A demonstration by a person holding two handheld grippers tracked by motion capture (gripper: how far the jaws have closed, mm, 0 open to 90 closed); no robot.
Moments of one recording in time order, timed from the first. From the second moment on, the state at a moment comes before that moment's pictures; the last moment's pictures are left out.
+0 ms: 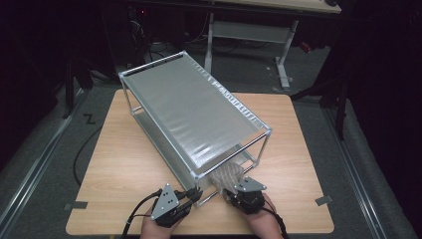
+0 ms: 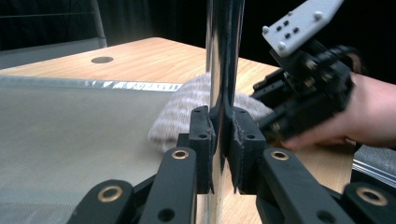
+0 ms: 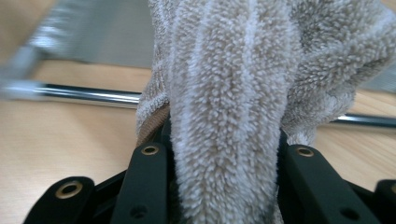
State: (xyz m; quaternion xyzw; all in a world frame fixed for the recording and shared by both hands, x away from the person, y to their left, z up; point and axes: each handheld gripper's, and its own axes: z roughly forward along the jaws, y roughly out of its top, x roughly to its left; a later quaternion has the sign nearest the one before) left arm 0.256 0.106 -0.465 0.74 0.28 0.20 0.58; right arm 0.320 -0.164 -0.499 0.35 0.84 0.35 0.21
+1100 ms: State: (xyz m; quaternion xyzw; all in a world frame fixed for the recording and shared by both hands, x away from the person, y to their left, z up) left arm 0.256 0.106 -0.465 0.74 0.29 0.19 0.58; right arm 0.325 -0.172 -0.500 0.37 0.84 0.36 0.19
